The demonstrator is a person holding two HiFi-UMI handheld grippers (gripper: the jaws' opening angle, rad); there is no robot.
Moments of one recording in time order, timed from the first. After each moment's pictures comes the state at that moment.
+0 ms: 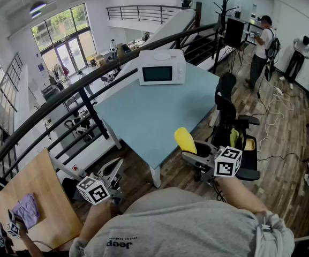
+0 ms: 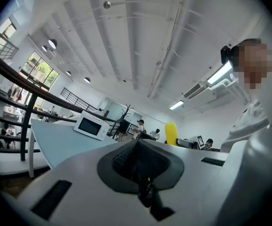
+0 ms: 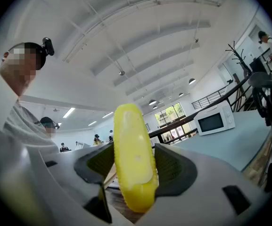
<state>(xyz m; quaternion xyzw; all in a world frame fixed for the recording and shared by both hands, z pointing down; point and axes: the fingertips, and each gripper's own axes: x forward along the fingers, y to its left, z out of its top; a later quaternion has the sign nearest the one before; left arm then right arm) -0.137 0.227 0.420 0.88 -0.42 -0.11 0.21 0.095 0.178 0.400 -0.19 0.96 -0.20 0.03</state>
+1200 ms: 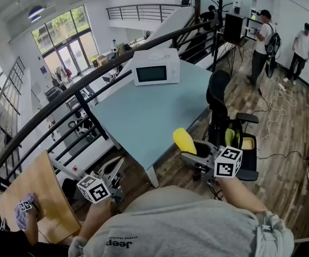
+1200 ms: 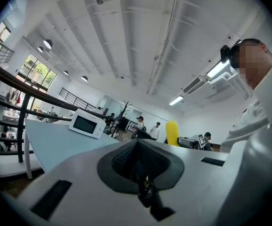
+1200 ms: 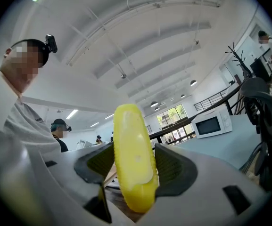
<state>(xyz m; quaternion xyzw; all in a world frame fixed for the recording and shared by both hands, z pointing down) -0.065 0.215 0.411 0.88 -0.42 -0.08 0.20 0.156 0.173 0.398 -0.18 0.97 -0.19 0.04</state>
